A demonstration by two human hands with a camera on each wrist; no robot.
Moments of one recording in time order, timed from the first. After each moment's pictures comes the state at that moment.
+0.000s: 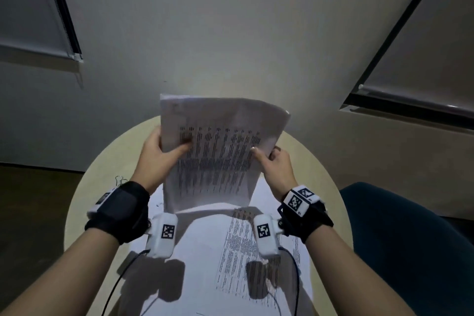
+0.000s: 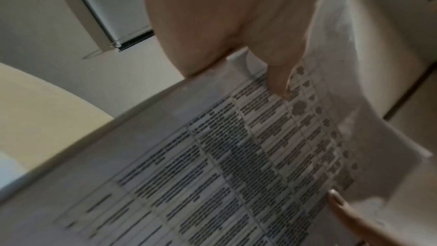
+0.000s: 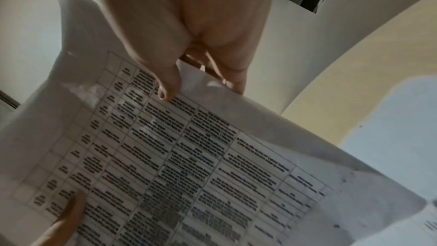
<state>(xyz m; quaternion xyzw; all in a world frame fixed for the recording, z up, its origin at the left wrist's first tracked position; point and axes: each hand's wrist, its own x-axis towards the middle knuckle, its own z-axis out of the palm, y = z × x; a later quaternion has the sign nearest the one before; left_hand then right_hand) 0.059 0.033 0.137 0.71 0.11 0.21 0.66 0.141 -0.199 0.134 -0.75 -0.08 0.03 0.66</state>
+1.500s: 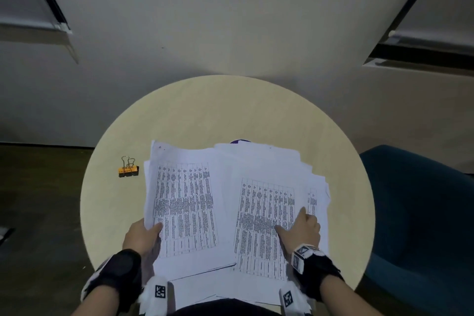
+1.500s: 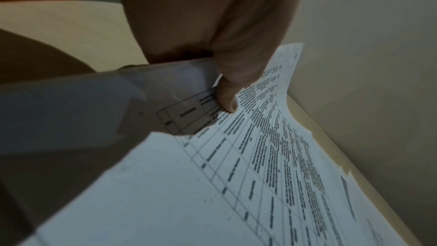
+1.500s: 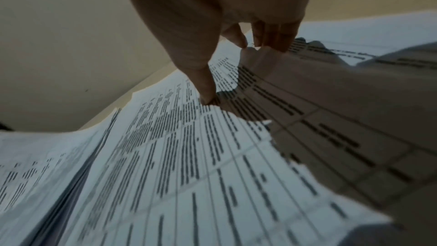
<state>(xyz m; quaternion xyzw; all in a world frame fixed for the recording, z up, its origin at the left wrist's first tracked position) -0.035 0.058 -0.062 0.77 0.42 -0.09 0.46 0.063 -0.288 -0.058 -0.96 0.15 0.20 0.14</state>
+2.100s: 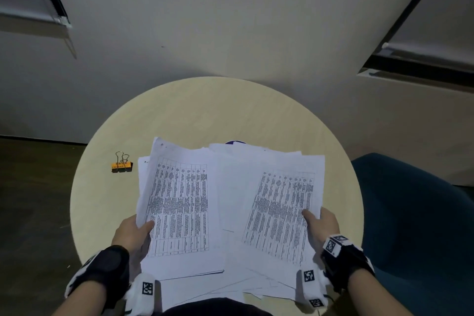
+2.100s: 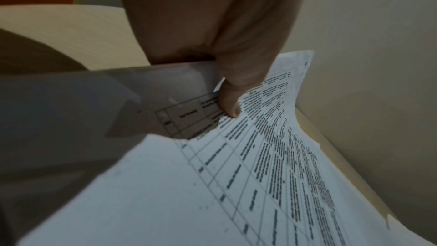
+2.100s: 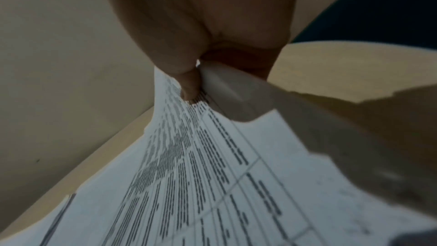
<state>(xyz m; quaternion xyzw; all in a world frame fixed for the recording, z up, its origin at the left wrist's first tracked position) -0.039 0.059 -0.062 0.77 0.40 -0.09 0.48 0.095 -0.350 -0.030 -0.89 0.22 0.14 0.38</state>
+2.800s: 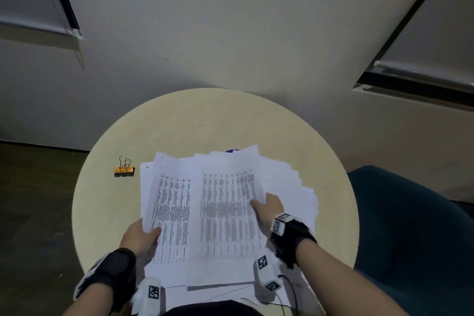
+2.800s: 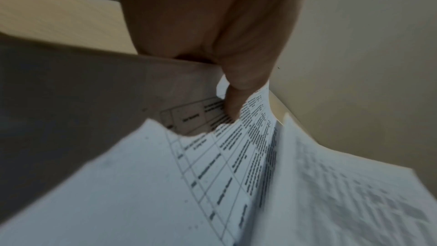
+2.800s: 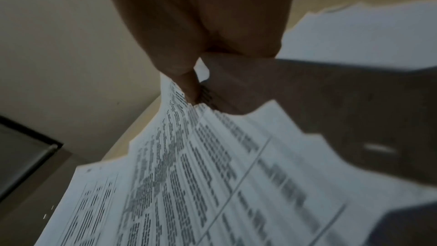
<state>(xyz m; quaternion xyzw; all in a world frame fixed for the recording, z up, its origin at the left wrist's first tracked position) -0.039 0.048 -0.073 0.75 0.39 -0.09 0.52 0.115 -0.244 -0.036 -0.85 0.09 0.25 0.46</state>
